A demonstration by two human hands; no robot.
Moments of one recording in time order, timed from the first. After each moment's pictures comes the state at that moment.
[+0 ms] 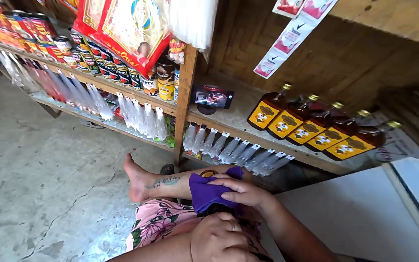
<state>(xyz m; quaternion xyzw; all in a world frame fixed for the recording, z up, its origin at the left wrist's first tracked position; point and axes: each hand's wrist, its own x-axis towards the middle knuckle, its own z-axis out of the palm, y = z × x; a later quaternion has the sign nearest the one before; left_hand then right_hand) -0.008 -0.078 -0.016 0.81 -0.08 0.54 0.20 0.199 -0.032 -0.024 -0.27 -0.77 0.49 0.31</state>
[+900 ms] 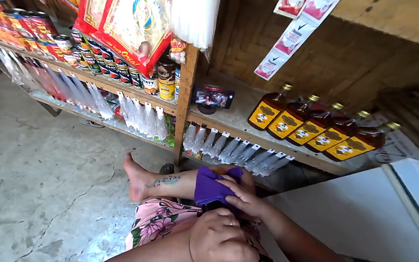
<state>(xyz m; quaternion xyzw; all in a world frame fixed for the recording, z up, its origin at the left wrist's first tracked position) -0.009 -0.074 -0.014 0.80 -0.07 0.56 0.21 0.193 -0.063 -0.027 -0.39 -0.79 0.36 0.32</state>
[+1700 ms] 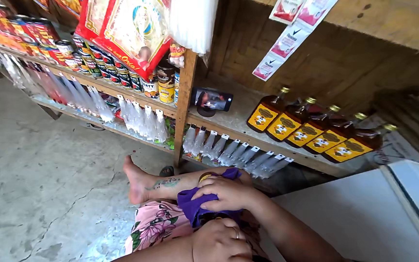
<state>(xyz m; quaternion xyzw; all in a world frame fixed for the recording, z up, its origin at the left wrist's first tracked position) -0.006 -0.080 -0.018 0.83 -0.10 0.52 0.19 0.149 -0.017 0.016 -0.34 -0.86 0.36 0.08</state>
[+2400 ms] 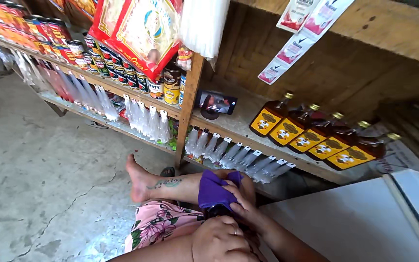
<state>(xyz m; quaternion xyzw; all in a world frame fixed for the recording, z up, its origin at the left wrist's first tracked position) -0.006 -0.078 -0.016 0.82 -0.08 0.54 0.18 0.192 -0.066 -0.060 -0.35 -0.76 0.34 0.42</state>
